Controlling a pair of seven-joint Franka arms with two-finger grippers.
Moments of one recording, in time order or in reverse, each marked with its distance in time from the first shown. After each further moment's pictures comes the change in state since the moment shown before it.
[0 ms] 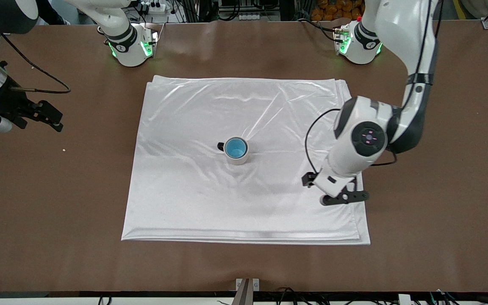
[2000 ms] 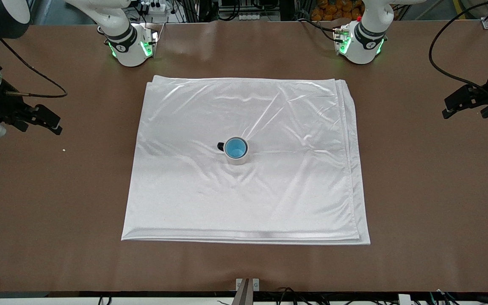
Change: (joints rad) left arm 0.342 -0.585 -0.008 -0.171 0.054 -0.388 0.387; right arm -0.025 0.018 0.000 0.008 0.055 0.000 0.000
